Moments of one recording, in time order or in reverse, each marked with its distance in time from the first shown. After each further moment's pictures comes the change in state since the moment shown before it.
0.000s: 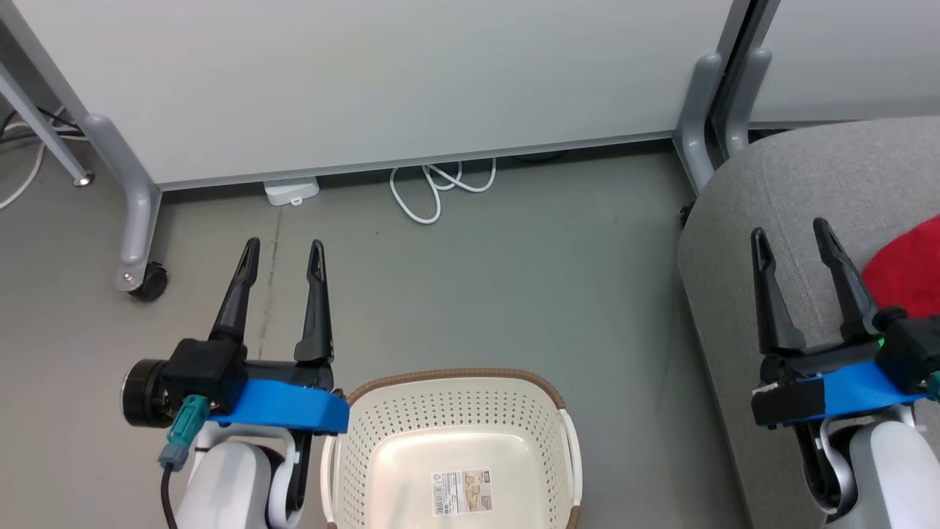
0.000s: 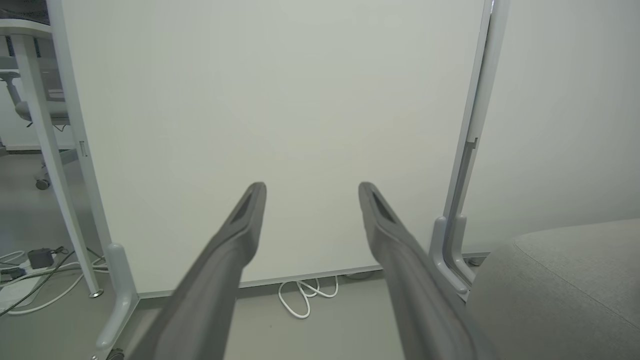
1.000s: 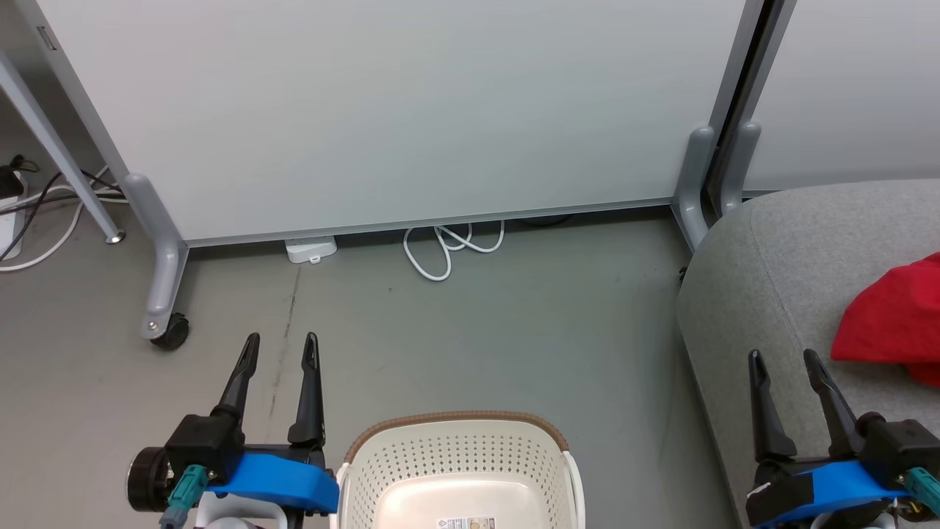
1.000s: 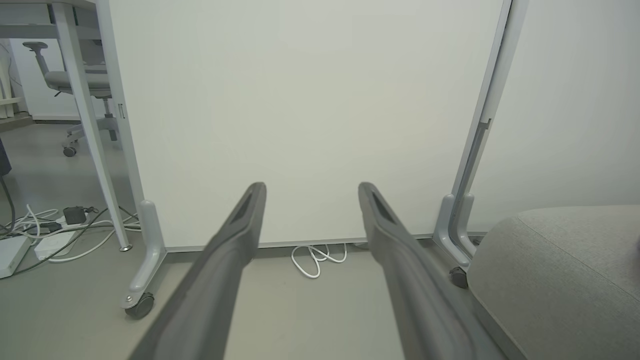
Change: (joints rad) left arm 0.163 -0.031 0.086 0.050 0.034 -0.072 0.000; right arm 0.208 0.087 -0.074 0.067 0.000 0.000 0.000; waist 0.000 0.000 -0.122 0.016
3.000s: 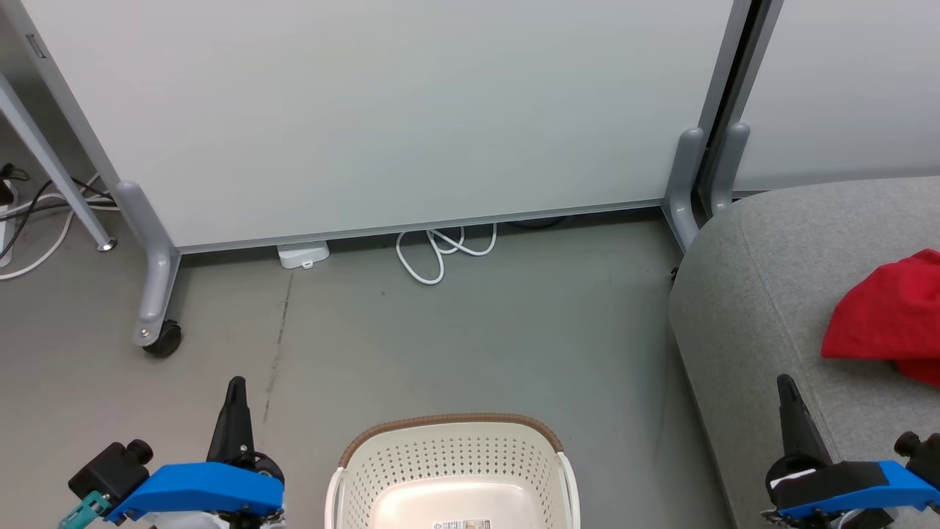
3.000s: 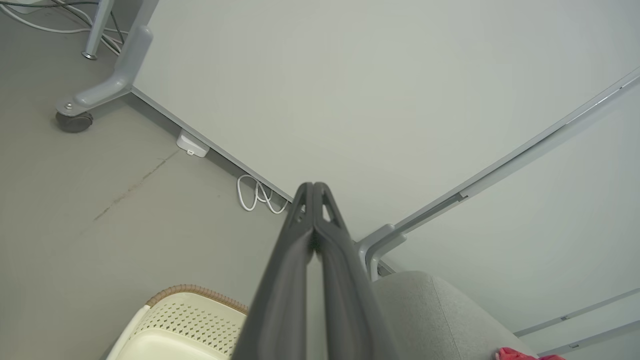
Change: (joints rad) left arm 0.034 -0.001 0.087 0.037 -0.668 -0.006 0.178; right arm 0.000 0.018 -0.008 0.053 0.672 0.000 0.180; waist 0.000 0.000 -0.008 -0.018
